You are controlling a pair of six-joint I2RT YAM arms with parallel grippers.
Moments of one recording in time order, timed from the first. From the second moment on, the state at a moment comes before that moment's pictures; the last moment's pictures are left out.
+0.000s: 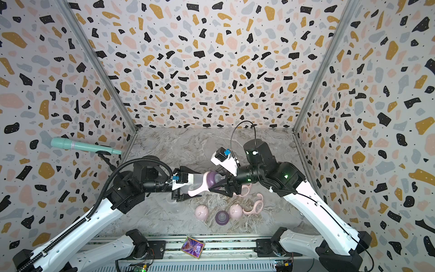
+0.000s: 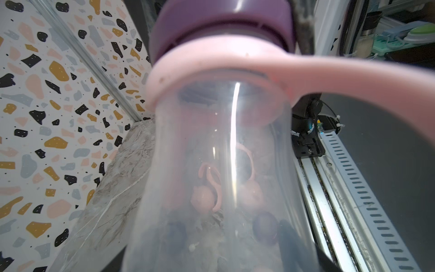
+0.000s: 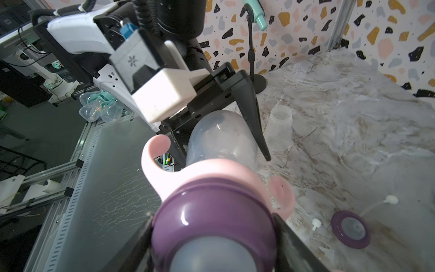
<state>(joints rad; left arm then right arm) -0.67 0.95 0.97 -0.45 0.74 0.62 0.78 1.12 1.43 -0.88 -0.69 -0.17</state>
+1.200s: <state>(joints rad) -0.66 0.94 0.96 -0.44 0.92 0.41 0.84 1.11 1.42 -0.69 -0.75 -0.36</state>
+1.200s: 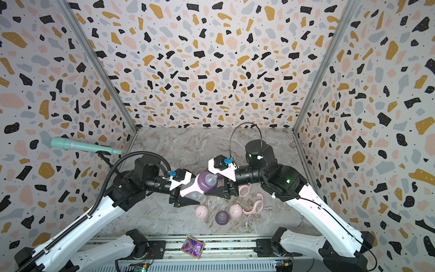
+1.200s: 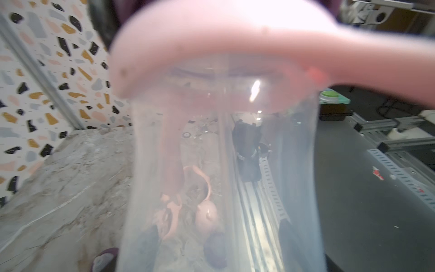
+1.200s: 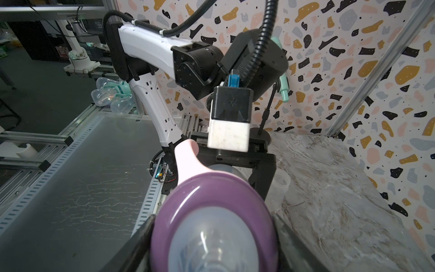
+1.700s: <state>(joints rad) -0.67 0.87 0.88 -0.31 0.82 0.31 0.72 1.10 1.29 -0.49 -0.95 -0.17</state>
